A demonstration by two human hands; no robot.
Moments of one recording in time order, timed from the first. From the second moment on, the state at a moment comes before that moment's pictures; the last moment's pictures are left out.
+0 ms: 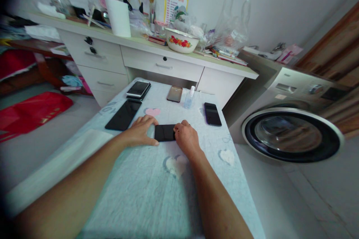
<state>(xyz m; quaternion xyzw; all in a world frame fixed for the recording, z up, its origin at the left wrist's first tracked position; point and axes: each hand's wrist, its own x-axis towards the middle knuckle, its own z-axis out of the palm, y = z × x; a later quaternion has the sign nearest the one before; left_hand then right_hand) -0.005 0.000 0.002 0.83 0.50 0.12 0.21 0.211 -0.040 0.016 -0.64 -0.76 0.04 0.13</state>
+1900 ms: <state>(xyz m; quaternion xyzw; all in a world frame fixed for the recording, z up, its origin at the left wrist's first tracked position) -0.006 0.000 0.001 0.83 0.50 0.12 0.21 0.215 -0.040 0.018 -0.65 -0.75 0.04 0.14</state>
